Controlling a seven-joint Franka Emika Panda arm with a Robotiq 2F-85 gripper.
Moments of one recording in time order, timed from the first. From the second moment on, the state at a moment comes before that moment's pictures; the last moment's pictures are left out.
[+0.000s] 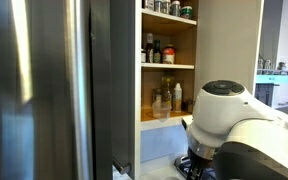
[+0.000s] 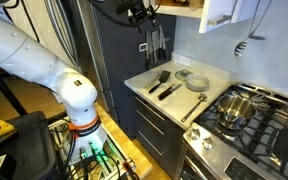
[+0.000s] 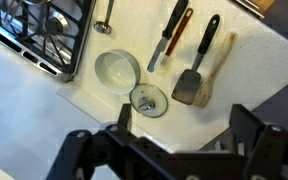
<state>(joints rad) 0.11 -0.54 0.19 -2.26 -0.28 2.06 -0.15</state>
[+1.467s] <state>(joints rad) 0.06 -0.39 0.08 -2.17 -0.52 2.68 -0.37</state>
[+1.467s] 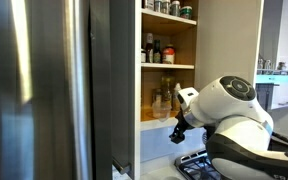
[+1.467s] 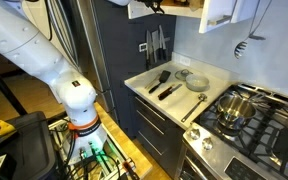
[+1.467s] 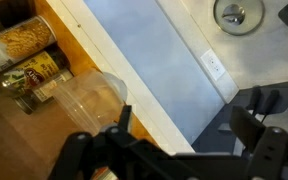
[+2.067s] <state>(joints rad) -0.04 -0.37 0.08 -2.17 -0.79 2.92 -0.37</state>
